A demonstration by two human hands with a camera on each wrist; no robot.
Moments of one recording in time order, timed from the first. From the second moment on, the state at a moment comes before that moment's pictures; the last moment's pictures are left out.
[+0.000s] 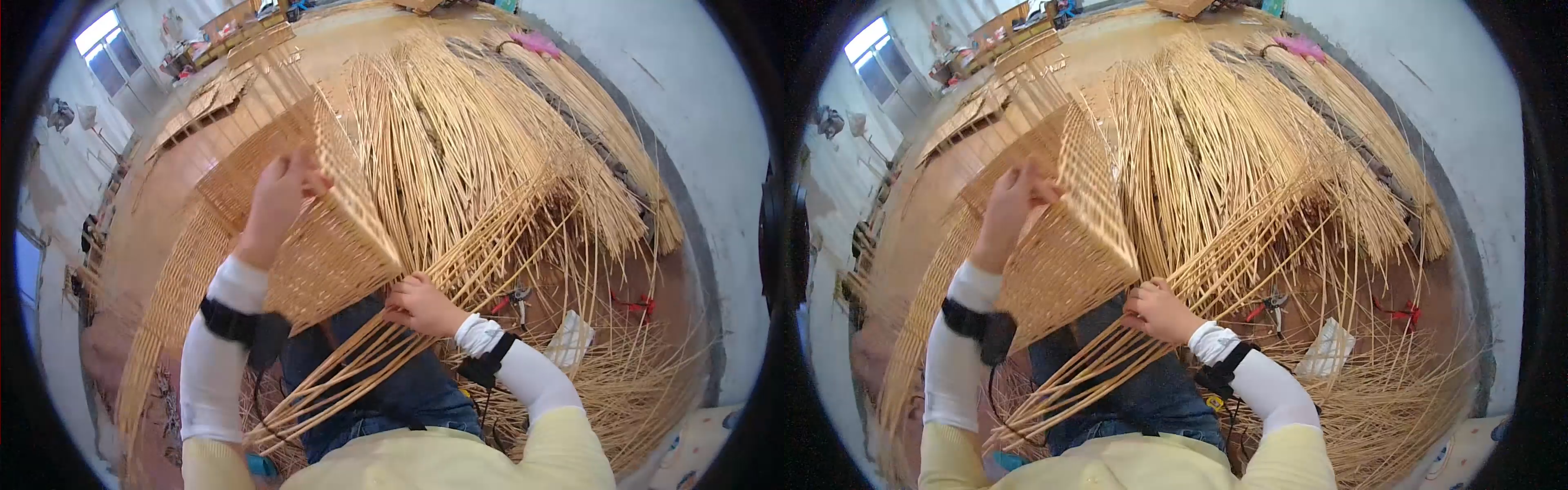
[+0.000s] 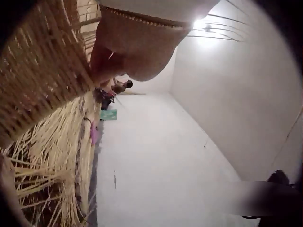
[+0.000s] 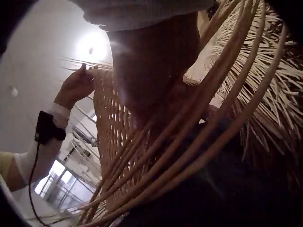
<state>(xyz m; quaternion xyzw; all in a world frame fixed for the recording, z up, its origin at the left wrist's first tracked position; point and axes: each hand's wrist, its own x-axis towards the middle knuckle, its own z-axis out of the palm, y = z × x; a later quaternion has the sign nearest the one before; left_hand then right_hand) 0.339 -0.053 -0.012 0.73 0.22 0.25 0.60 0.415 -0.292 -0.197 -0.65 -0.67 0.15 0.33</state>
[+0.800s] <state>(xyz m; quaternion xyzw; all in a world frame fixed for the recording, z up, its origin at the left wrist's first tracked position) 0.126 -0.151 -0.148 0.93 0.18 -0.03 0.32 0.342 -0.367 -0.221 -0.50 0.00 0.45 0.74</state>
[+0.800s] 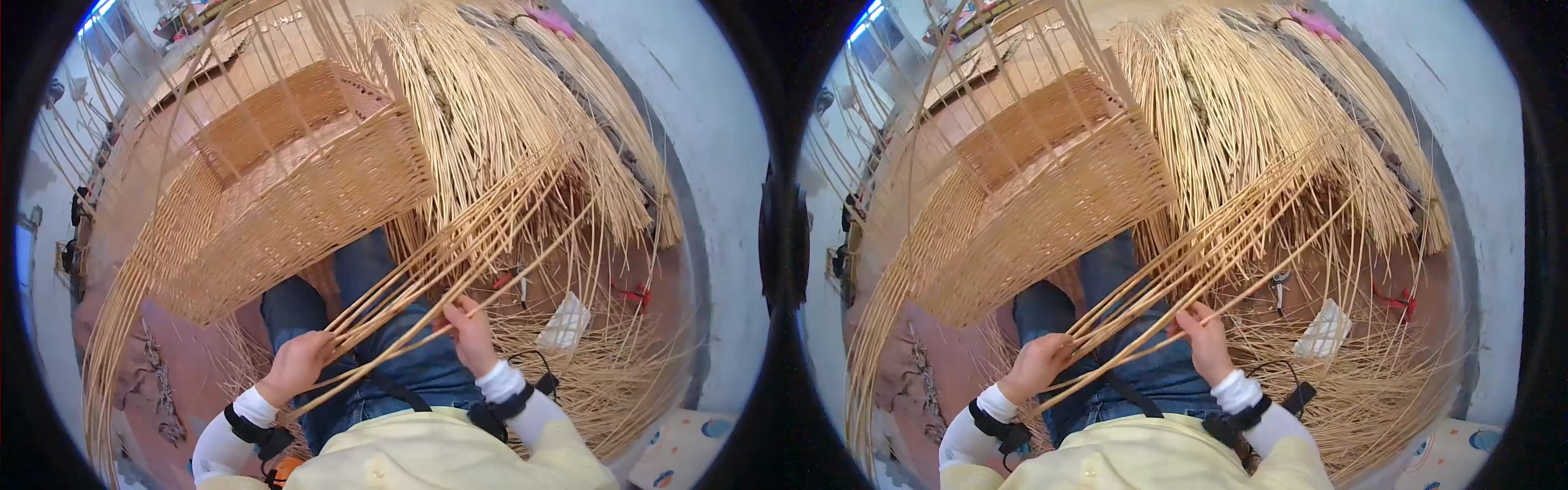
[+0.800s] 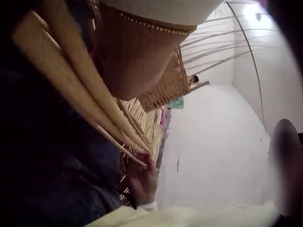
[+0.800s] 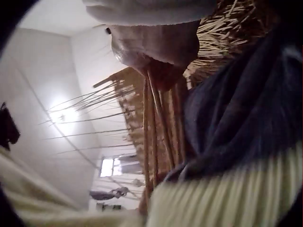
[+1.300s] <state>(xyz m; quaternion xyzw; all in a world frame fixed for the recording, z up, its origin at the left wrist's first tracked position) 0.101 -0.149 -0.082 0.78 0.17 -0.04 0.59 0.380 -0.286 -0.088 -0.53 -0.22 0.23 0.79</state>
